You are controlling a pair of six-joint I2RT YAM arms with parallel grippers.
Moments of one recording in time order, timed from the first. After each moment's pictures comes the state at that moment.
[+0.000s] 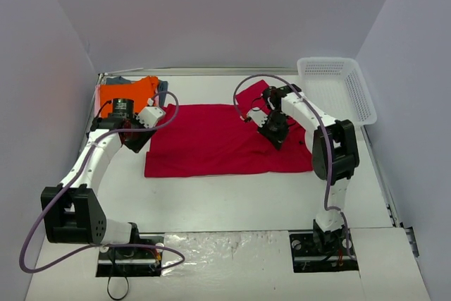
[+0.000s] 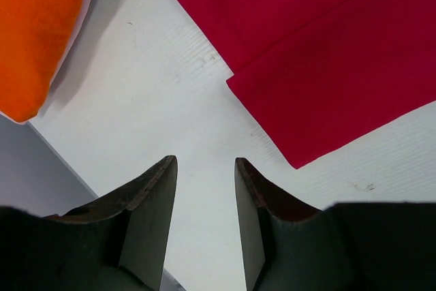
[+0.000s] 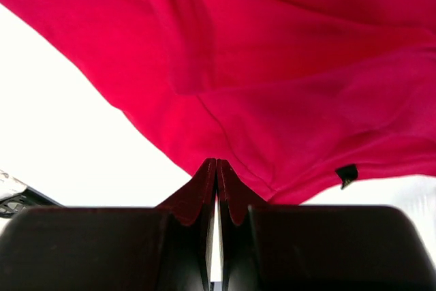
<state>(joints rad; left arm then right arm) -0.04 1.37 1.09 -0.75 0.10 0.66 0.34 2.00 1.59 -1.17 -0.12 -0.68</state>
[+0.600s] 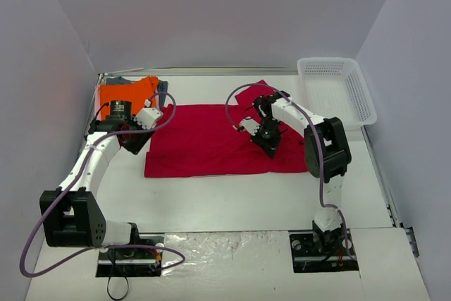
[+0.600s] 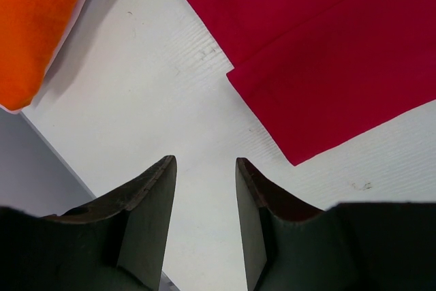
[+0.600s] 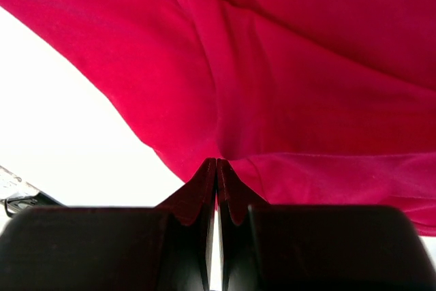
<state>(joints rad) -0.02 1.34 1.07 -0.75 0.10 0.63 0.41 2.06 1.56 -1.15 -0.17 -0.68</state>
